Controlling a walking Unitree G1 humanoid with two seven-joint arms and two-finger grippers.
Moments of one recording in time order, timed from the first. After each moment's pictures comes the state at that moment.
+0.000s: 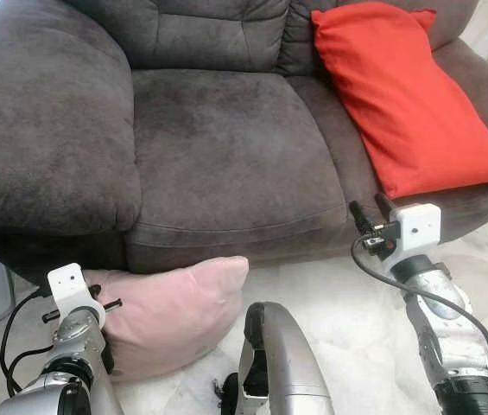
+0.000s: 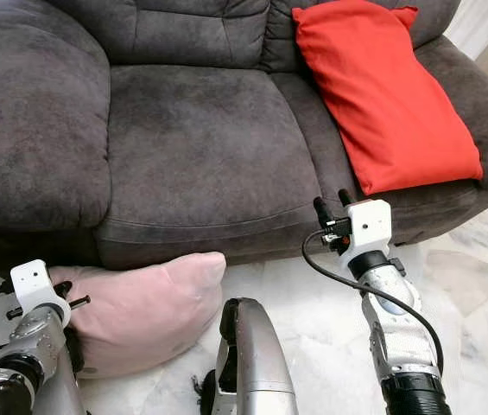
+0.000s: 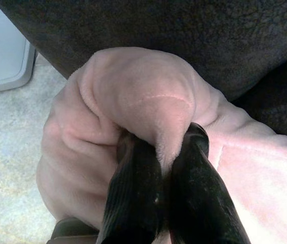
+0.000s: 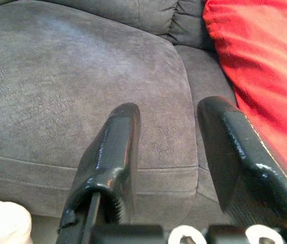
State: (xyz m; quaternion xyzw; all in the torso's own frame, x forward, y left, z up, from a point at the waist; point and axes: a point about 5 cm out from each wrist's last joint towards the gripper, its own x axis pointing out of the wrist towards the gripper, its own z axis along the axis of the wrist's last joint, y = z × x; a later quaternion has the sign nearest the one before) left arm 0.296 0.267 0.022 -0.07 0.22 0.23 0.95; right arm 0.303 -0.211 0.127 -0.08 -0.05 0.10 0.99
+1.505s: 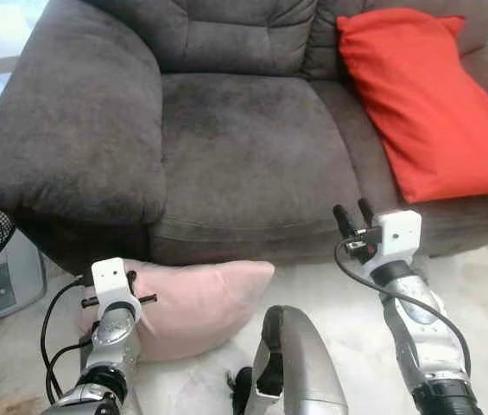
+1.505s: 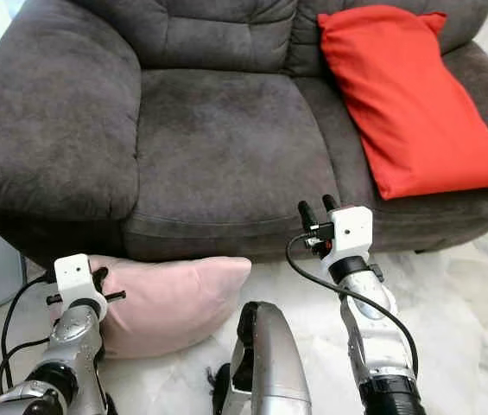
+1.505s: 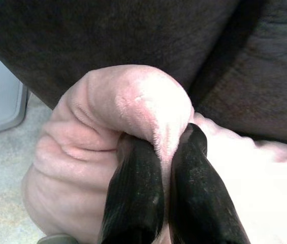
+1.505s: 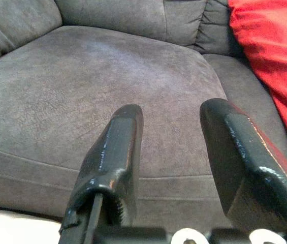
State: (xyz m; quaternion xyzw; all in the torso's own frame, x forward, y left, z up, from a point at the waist) left arm 0.304 0.209 0.023 -0.03 0.15 0.15 0.98; right arm 0.303 -0.187 0.115 -0.04 -0.05 0.10 0.99
